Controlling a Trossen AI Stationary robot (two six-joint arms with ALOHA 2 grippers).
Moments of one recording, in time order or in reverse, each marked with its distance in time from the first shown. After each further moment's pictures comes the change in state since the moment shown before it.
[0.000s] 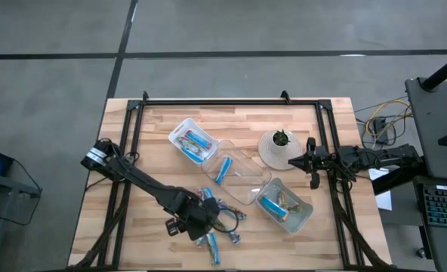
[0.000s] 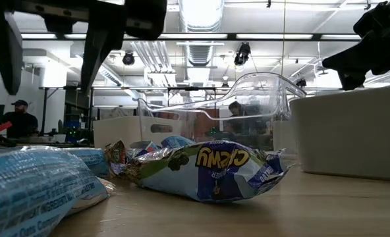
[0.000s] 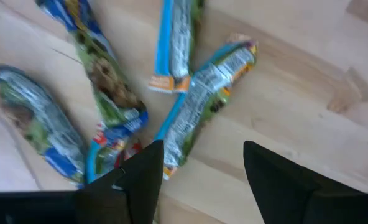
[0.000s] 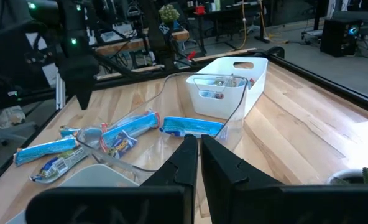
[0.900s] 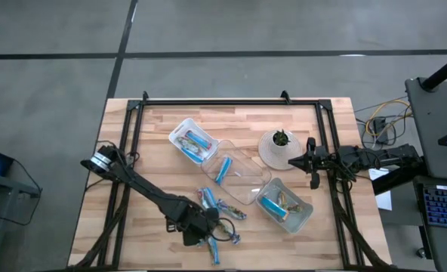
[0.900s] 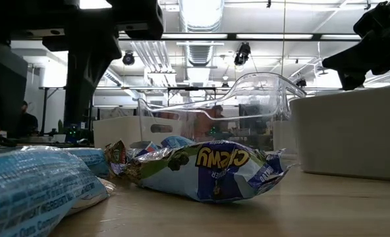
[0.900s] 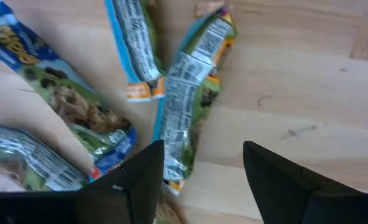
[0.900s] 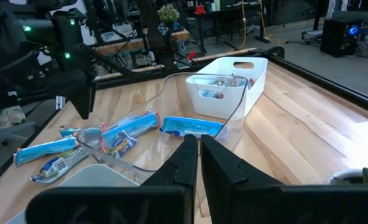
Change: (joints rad) left arm -0.045 0.067 -0.005 0.010 -0.086 0.276; right arm 0.000 0.000 0.000 0.000 0.000 0.000
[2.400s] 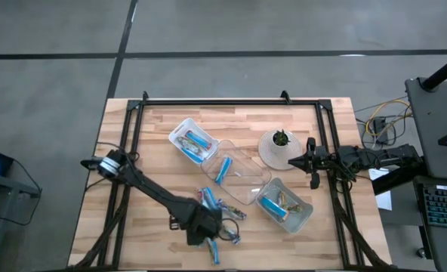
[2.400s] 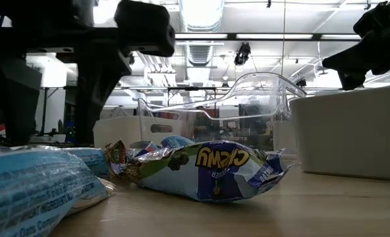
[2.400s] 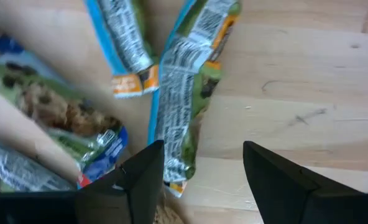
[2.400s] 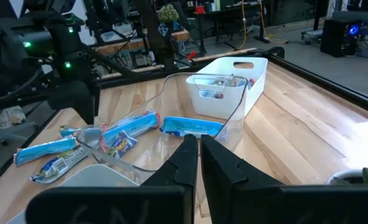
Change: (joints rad) left arm 0.026 0.099 0.098 -0.104 0.007 0.070; right arm 0.000 -0.001 0.000 0.000 0.000 0.000
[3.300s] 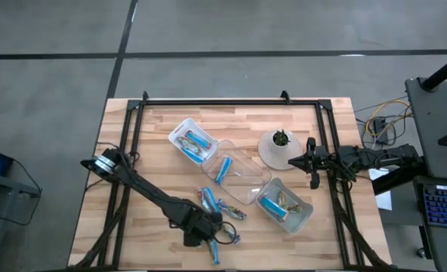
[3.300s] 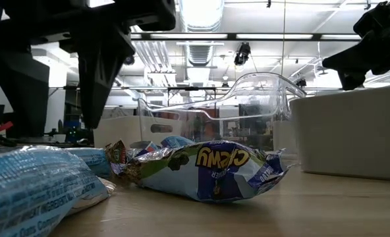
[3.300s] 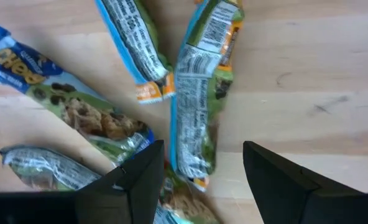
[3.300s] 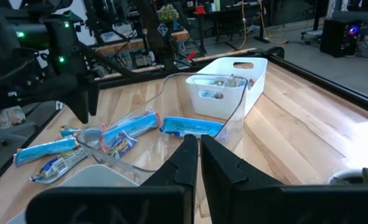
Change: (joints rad) left arm -0.027 -0.047 -0.037 0.071 -0.077 0.104; right arm 0.000 0.000 0.000 0.000 0.001 0.000
